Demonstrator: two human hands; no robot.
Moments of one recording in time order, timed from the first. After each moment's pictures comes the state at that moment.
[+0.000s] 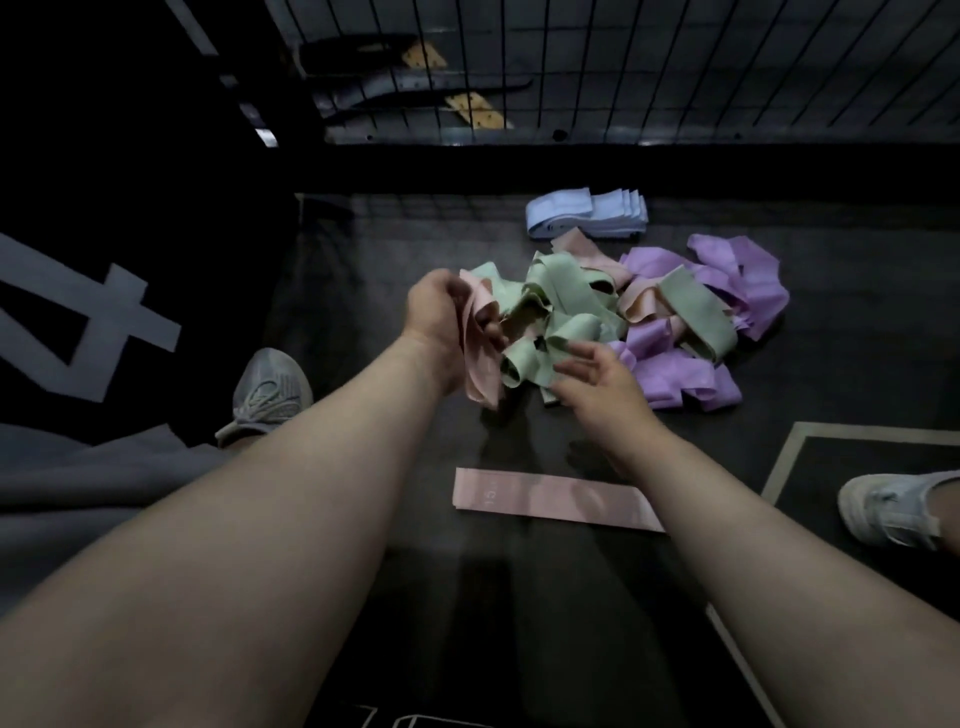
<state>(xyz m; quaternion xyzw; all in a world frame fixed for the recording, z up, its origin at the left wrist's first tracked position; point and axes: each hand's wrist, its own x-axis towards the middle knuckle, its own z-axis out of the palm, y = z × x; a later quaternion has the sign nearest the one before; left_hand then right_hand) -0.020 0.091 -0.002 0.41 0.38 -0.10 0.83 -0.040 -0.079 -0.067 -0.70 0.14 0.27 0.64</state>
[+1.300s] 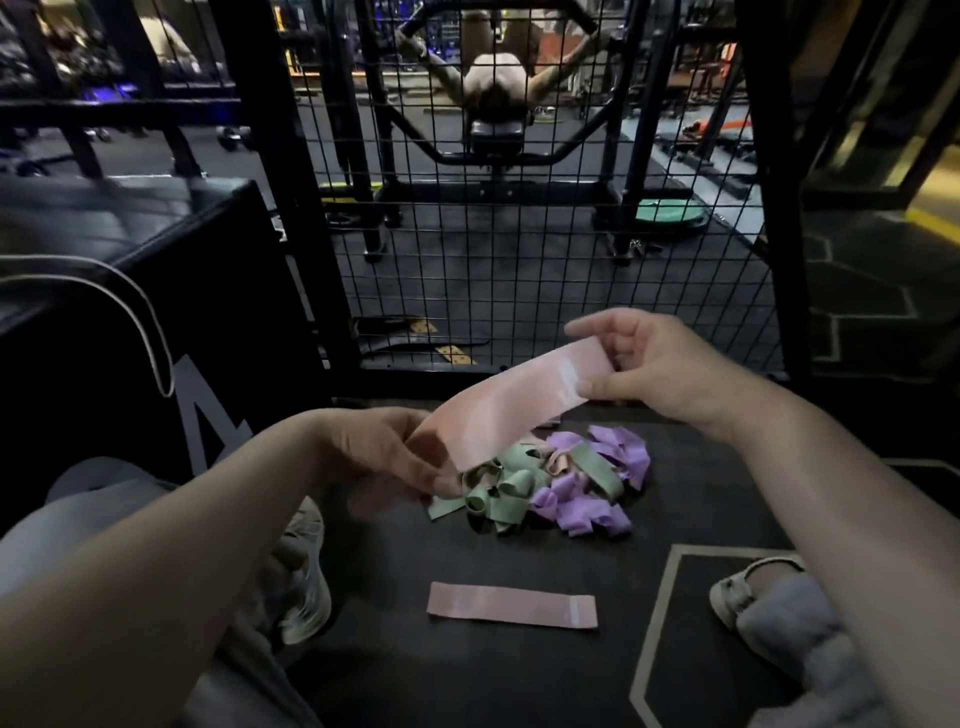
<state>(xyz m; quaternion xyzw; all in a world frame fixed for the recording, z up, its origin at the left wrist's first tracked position) -0.195 0.106 0.248 0.77 -0.04 -0.36 0.53 -0.128 -0.200 0.294 -0.80 -0.22 0.13 0.55</state>
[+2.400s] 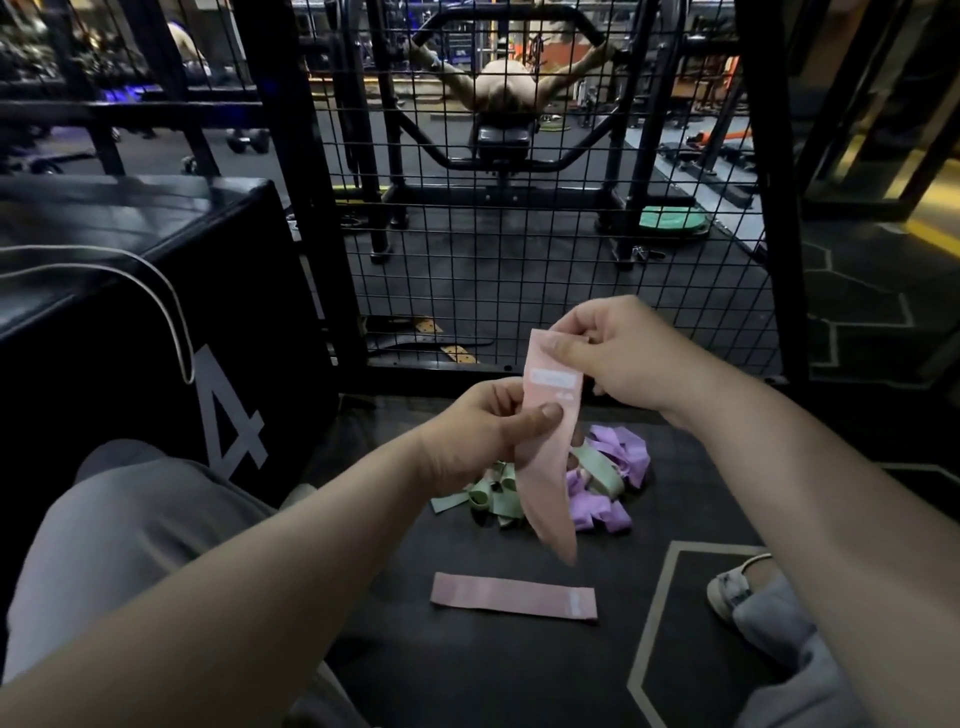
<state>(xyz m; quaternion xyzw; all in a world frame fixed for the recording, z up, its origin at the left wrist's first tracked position) -0.210 0.014 0.235 0.65 -0.12 -0.12 0.74 -0.166 -0.152 0.322 -0.87 -0.20 0.04 0.45</state>
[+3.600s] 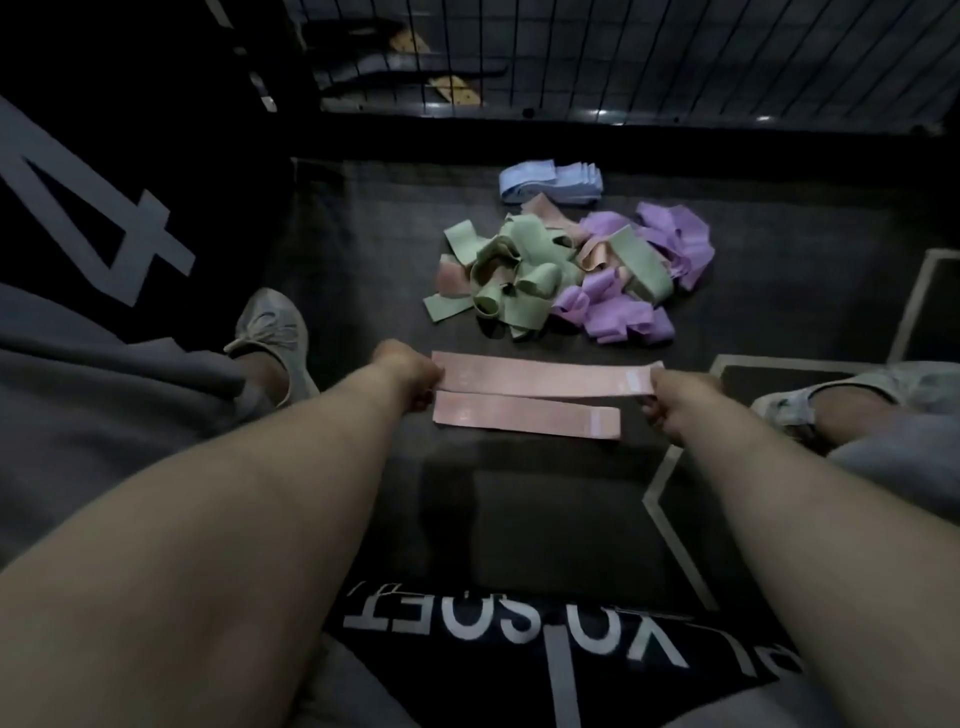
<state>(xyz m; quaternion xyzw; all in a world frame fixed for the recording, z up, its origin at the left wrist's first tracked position) -0.153 0.096 -0.043 0.74 0.45 -0.23 0.45 -0.096 -0.208 -0.062 -0.69 0.47 0.20 0.51</state>
